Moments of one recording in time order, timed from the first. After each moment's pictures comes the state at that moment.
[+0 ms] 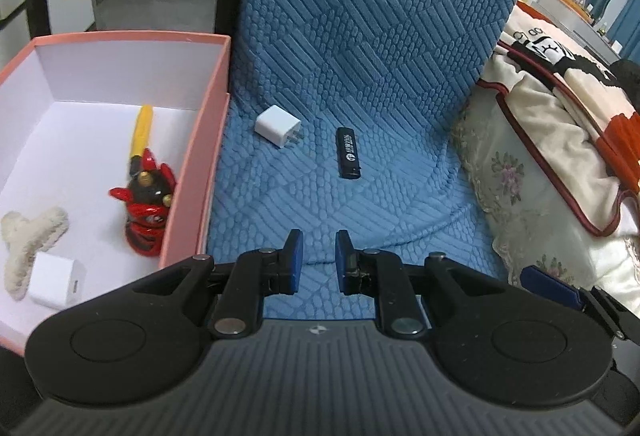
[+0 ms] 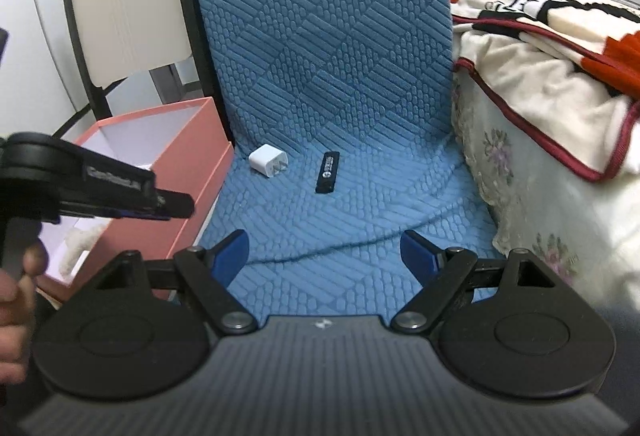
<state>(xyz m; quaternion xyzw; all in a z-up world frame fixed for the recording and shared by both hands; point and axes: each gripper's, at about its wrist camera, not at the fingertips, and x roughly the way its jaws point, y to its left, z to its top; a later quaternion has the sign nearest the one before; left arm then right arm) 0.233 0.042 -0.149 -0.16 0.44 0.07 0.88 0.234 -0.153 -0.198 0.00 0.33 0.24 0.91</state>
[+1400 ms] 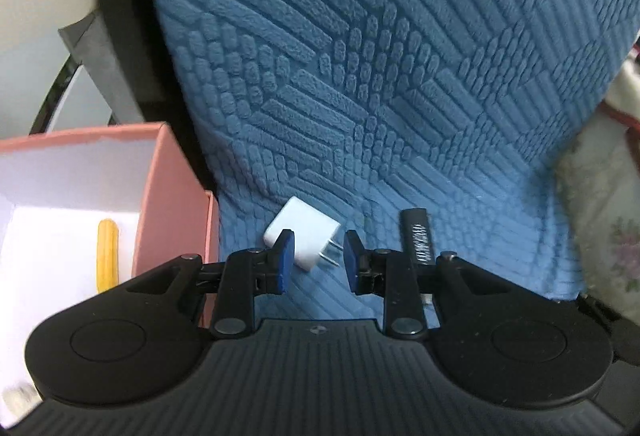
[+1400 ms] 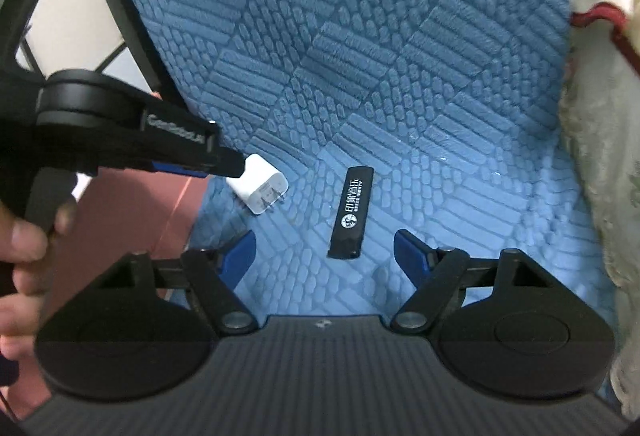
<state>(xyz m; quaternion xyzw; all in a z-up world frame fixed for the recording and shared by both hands) 0.445 0.083 -0.209 -0.06 0.51 0.11 0.85 0.410 -0.073 -0.270 0.02 0.42 0.29 0.86</state>
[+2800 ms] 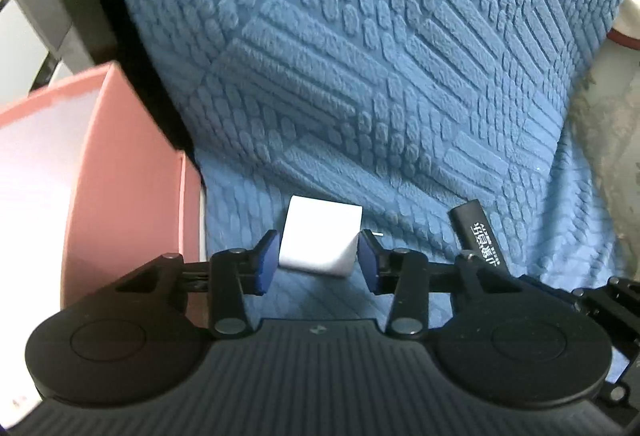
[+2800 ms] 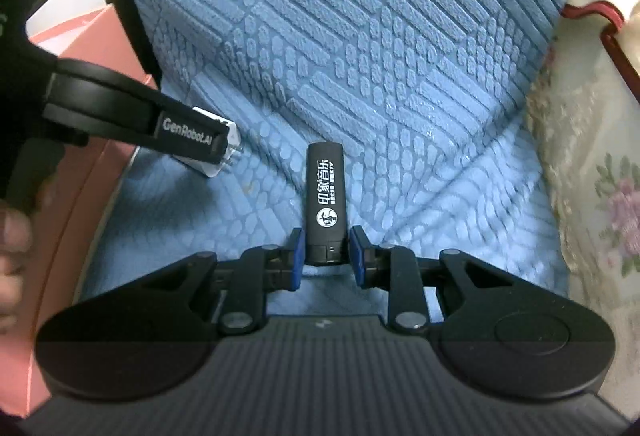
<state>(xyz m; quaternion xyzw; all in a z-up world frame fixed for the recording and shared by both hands) 0.426 0.071 -0.263 -0.05 0.54 0.08 0.84 0.403 -0.076 -0.274 -0.09 0.46 0.22 0.85</state>
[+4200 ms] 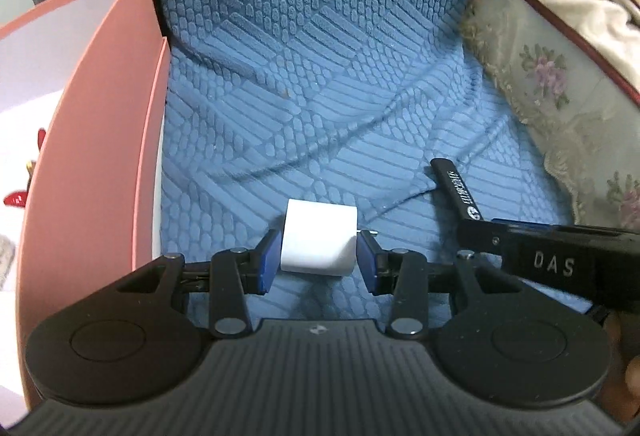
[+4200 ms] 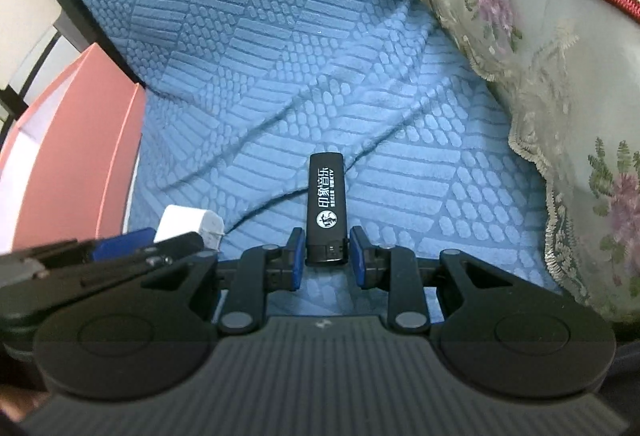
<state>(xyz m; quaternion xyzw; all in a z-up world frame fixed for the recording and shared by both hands) 0.288 0.005 -0.242 -0.07 0.51 0.03 0.86 0.323 -0.155 -0.275 0.08 0.51 0.16 0.84</state>
